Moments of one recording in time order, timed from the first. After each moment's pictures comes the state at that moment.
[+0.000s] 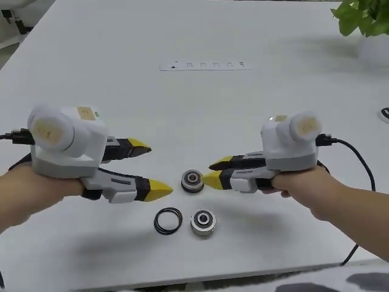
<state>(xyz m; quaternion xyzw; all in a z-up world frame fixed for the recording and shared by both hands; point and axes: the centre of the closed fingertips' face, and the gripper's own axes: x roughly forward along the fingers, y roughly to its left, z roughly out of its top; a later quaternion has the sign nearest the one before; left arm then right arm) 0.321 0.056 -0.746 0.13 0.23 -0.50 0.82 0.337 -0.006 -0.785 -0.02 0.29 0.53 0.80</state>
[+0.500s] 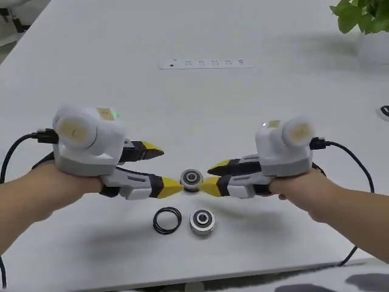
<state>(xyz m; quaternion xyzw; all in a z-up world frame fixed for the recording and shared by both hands) 0.327 0.034 -0.759 0.12 0.24 -0.51 0.82 0.331 -0.002 -0.798 -0.05 0.29 0.54 0.79</state>
